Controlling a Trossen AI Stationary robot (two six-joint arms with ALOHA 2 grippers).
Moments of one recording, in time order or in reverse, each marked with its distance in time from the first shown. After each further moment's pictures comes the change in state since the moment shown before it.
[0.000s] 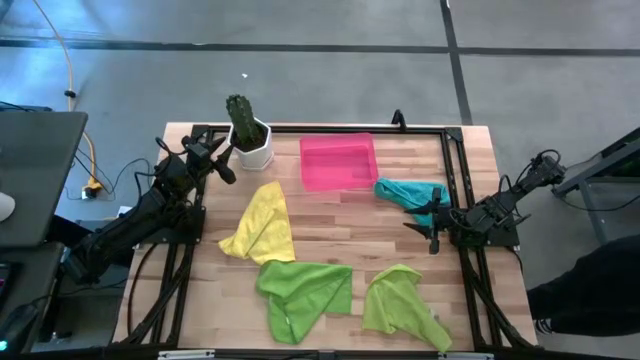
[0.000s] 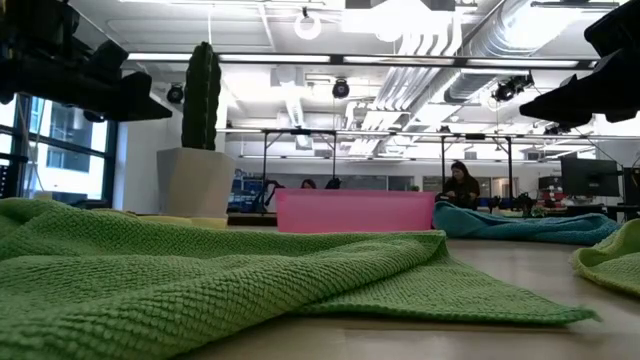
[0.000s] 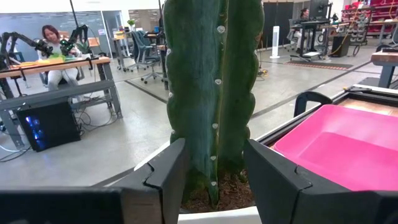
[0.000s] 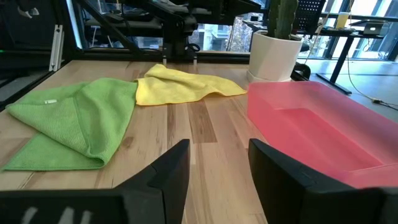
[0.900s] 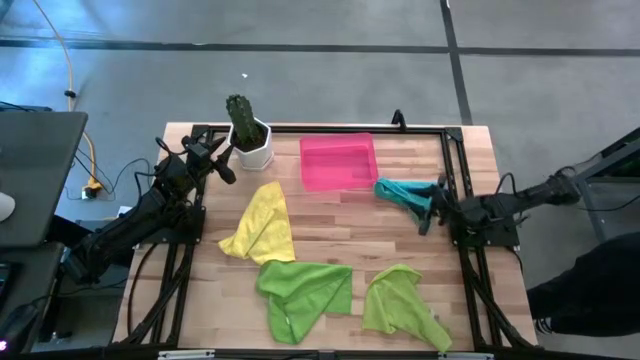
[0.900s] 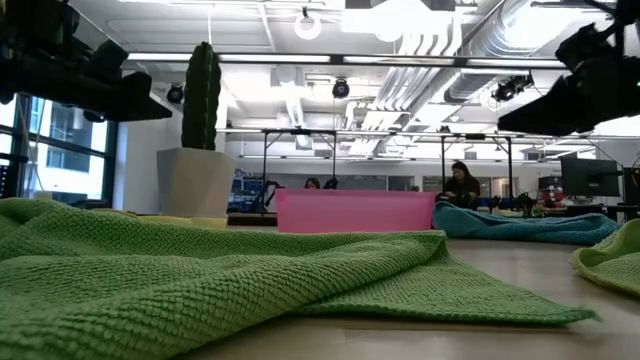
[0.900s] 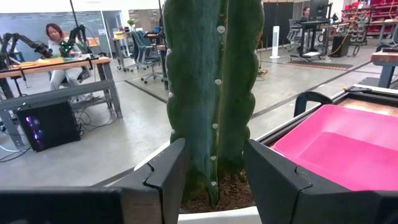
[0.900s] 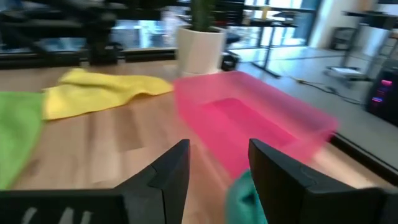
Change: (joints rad) left arm 0.000 0.000 0.000 0.000 0.000 0.000; right arm -0.326 0.000 0.000 0.000 0.000 0.000
